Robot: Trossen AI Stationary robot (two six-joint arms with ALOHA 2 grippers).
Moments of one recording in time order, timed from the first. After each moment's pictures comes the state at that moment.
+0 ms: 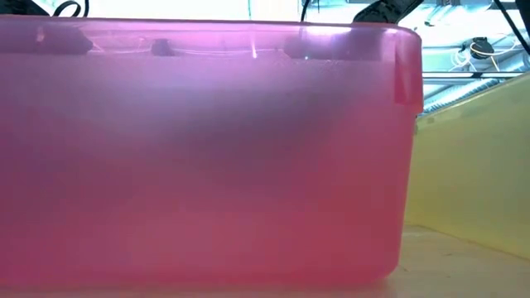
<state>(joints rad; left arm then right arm) -0.01 0.20 0.01 0.08 -0.14 0.05 -0.19 1.78 1.09 -0.59 -0.03 0.22</state>
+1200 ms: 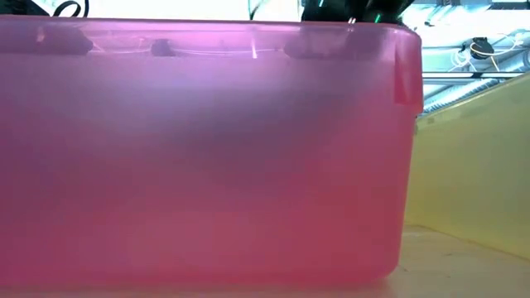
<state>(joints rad) -0.01 0.20 0.01 0.08 -0.14 0.05 -0.08 1.61 1.09 -0.53 0.06 0.20</state>
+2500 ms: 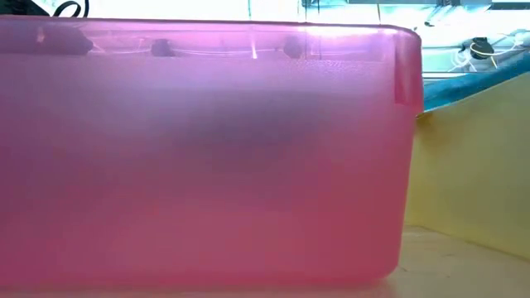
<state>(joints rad) -0.01 0.20 0.01 0.08 -0.14 0.05 0.73 1.53 1.09 -0.56 -0.05 1.28</state>
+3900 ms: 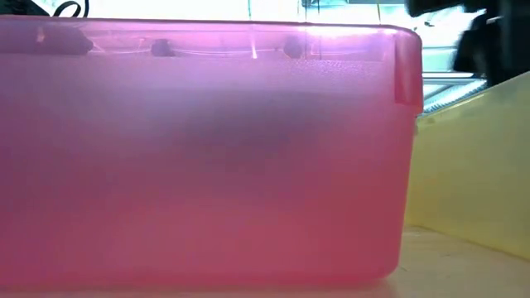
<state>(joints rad) -0.01 0.20 0.01 0.08 -0.14 0.05 0.59 1.54 1.09 -0.71 0.03 1.02</state>
